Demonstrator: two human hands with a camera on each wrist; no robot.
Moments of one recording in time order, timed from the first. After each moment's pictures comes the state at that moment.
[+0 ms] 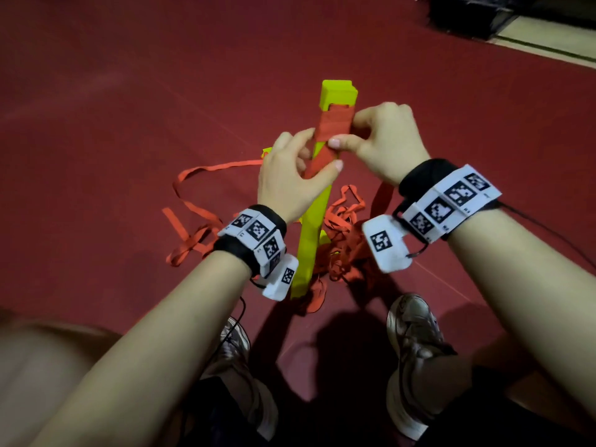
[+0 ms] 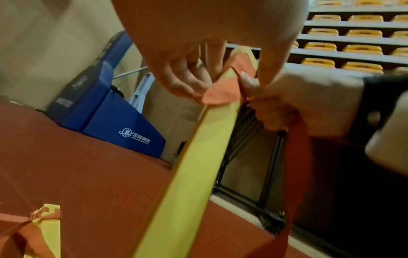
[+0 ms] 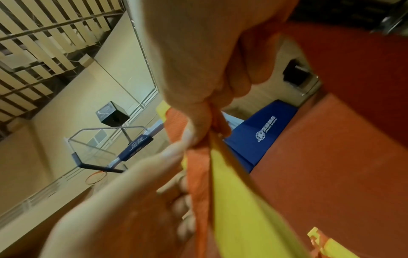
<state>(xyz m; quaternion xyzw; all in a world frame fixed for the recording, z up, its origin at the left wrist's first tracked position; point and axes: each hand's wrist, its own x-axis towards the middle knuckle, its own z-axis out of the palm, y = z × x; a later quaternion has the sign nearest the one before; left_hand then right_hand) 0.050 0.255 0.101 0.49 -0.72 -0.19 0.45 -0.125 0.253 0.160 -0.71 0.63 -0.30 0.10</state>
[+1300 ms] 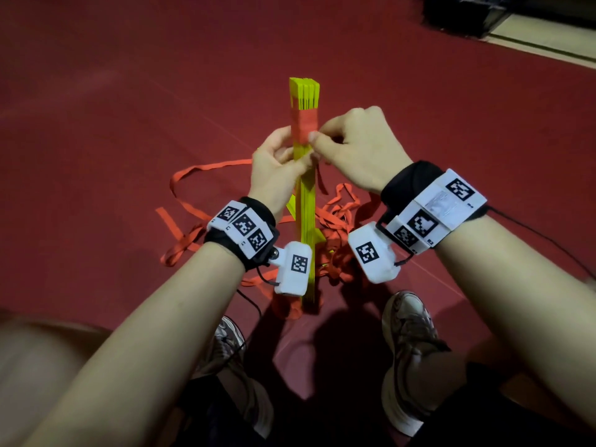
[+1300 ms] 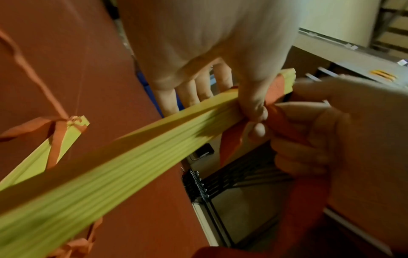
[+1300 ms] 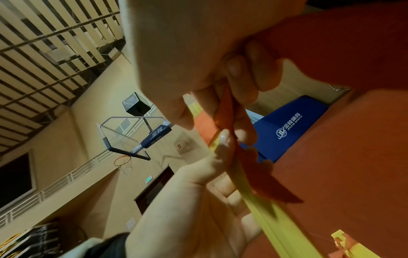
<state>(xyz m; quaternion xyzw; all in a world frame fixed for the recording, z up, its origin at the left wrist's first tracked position) 0.042 0.242 0.095 0.41 -0.50 -0.54 0.54 -0.106 0.263 0.162 -0.75 0.58 -0.30 0.12</state>
